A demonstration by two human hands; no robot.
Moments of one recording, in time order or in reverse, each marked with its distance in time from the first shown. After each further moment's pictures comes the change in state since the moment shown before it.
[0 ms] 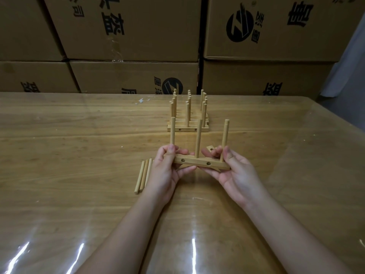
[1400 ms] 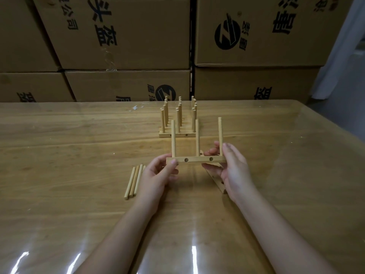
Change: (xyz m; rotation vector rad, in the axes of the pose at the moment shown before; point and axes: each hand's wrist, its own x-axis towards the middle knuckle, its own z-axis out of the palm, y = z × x) left_hand -0.019 0.002 0.007 0.477 0.119 0.038; right_hand 0.011 -0.015 -0.016 -0.327 0.224 -0.206
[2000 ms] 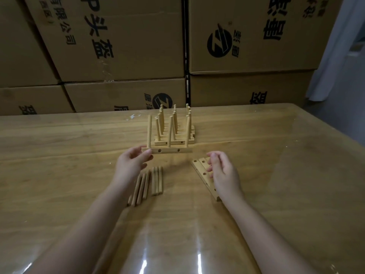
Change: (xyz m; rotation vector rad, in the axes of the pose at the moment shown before) left_hand 0.045 0.043 -0.022 0.266 0.172 -0.014; right_hand 0.008 0.013 -0.012 -0.677 0.065 -0.314
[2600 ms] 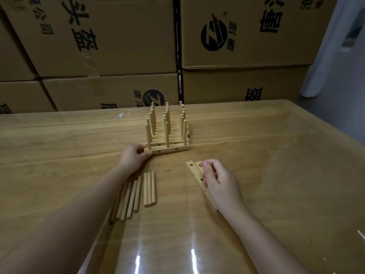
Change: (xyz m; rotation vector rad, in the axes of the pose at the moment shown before) left_hand 0.110 -0.044 0.014 0.698 -0.128 0.098; right_hand 0.002 0.010 0.002 -0.206 -0.063 -0.043
